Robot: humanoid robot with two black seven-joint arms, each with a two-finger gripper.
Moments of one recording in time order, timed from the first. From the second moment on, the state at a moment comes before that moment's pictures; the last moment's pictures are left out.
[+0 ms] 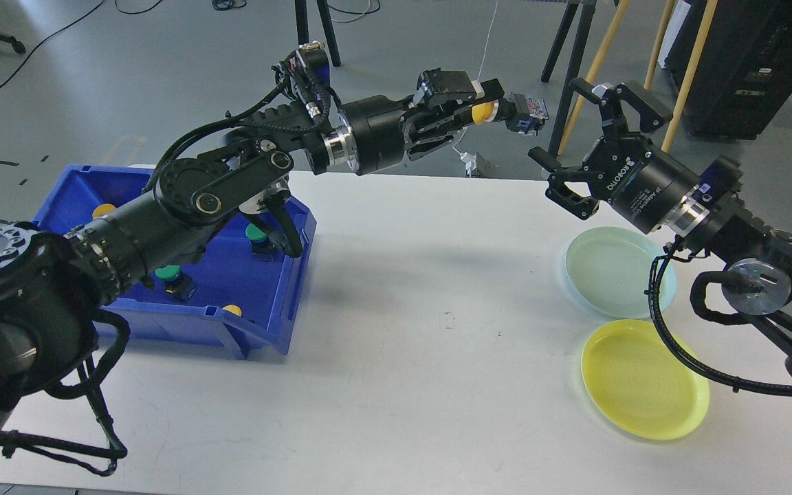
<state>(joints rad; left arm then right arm) -1.18 0.05 -0.27 -0.63 0.70 -0.49 -0.49 0.69 -0.58 0.61 1.20 -0.19 0.42 0.33</state>
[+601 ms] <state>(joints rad) -1.18 0.05 -0.27 -0.62 0.70 -0.49 -0.49 0.72 -0.53 0.60 1.17 -0.20 0.41 0.33</state>
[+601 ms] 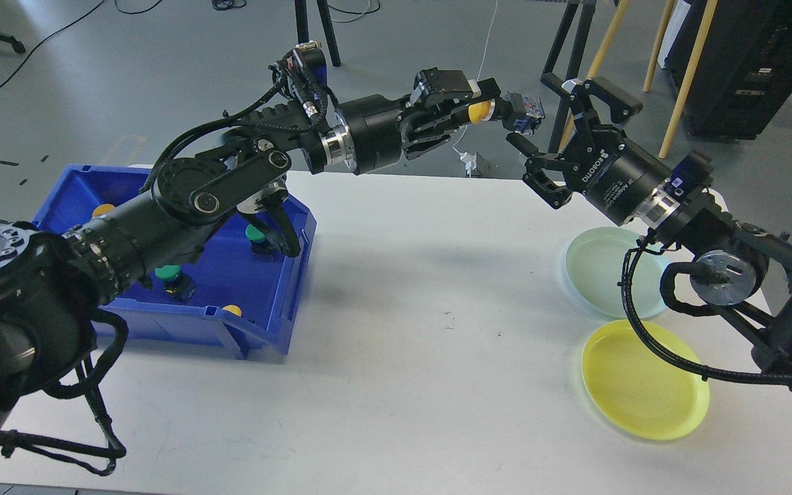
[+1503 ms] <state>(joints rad) -1.17 0.05 -0.28 -0.62 0.64 -0.49 -0.49 0.73 -0.56 0.60 1.18 -0.19 0.32 0.33</state>
